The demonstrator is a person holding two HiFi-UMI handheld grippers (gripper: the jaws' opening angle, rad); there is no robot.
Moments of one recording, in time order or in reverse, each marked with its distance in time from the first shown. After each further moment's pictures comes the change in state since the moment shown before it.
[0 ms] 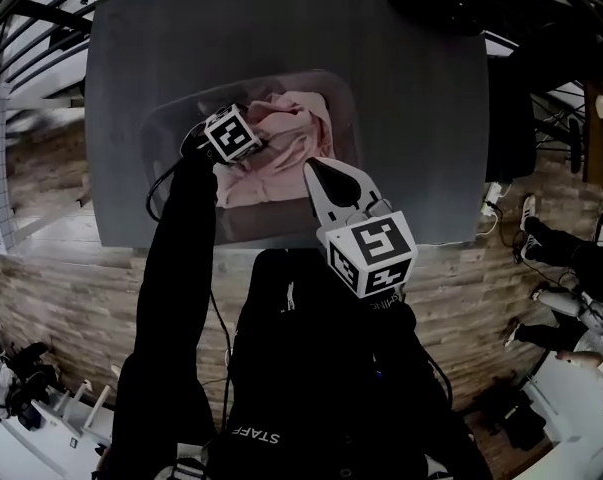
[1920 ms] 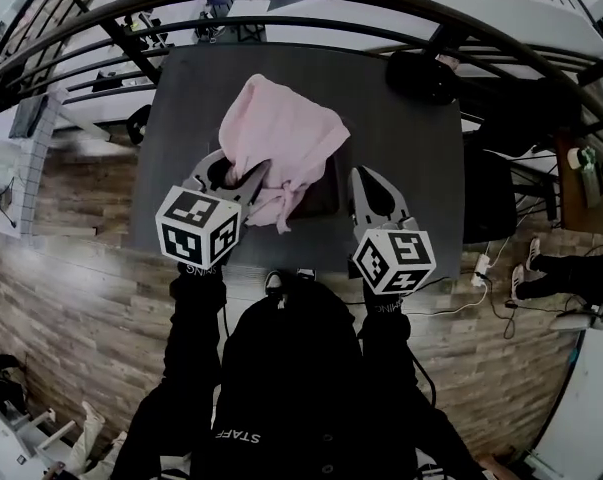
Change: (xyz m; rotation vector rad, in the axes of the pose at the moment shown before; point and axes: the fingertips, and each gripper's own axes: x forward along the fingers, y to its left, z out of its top) left arm -0.405 -0.152 0.049 -0.423 -0.920 0.455; right arm -0.131 0.062 0.090 -0.054 -0.382 -0.145
